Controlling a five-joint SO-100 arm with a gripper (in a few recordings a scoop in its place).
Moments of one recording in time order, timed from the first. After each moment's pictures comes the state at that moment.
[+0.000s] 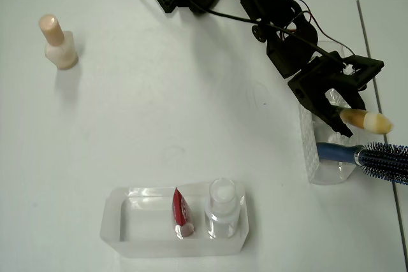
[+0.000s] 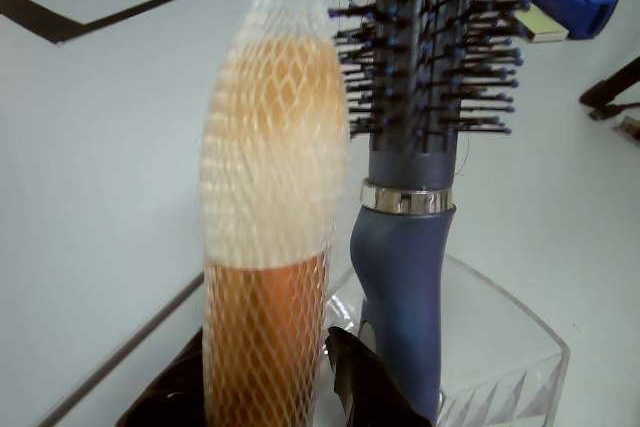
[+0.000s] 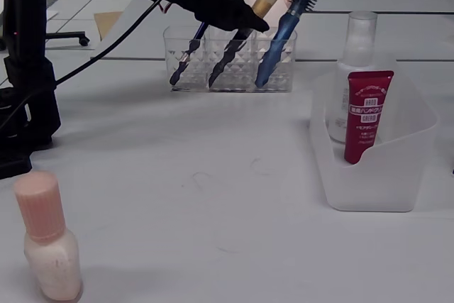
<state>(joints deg) -40.3 75.6 102.5 -7.3 -91.7</state>
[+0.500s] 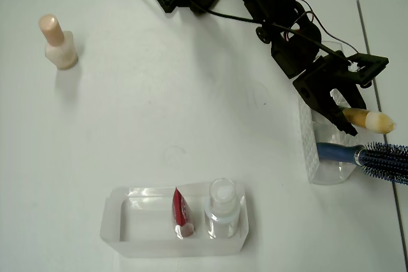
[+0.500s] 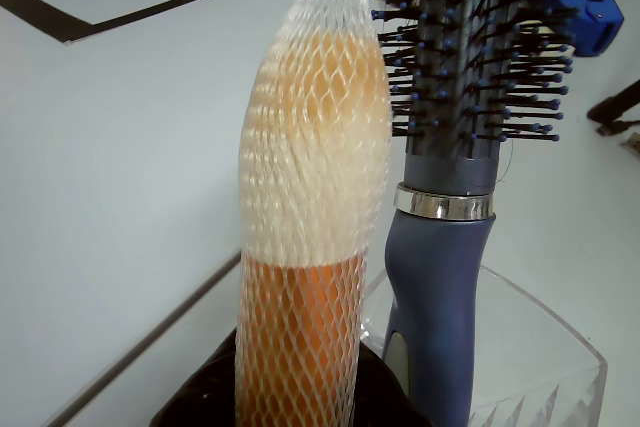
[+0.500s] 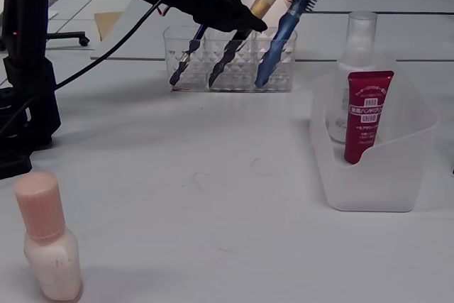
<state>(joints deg) -40.5 73.7 102.4 -9.3 -93.3</state>
